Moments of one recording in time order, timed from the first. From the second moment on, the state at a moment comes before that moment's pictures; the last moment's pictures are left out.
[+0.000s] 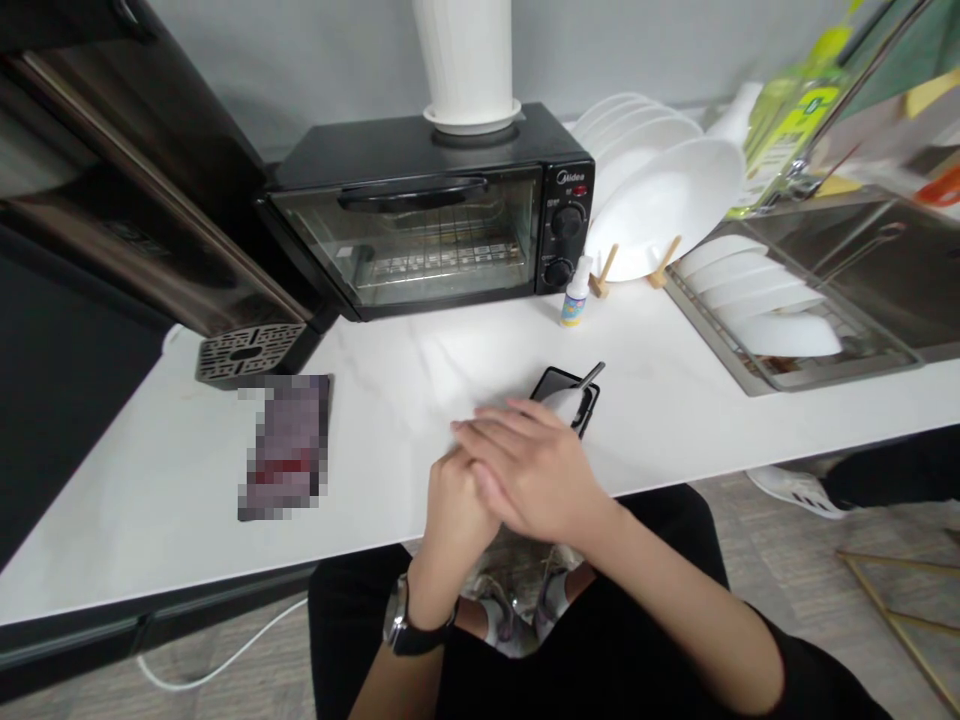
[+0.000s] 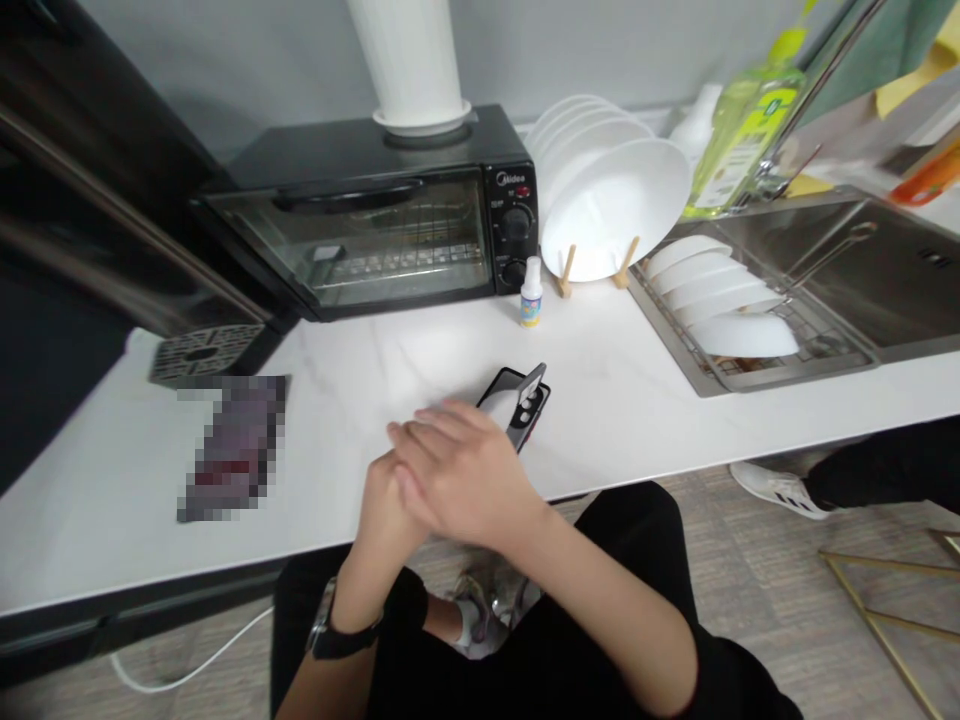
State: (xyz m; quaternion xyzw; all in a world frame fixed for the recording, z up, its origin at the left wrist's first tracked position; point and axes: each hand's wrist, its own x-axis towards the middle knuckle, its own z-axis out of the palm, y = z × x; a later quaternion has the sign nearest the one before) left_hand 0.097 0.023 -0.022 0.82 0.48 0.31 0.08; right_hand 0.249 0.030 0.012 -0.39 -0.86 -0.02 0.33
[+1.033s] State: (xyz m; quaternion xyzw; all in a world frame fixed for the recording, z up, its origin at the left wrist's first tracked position) left_hand 0.099 0.012 0.068 0.68 0.49 0.54 0.07; right_hand 0.328 0.071 0.017 -0.56 -0.31 0.19 0.75
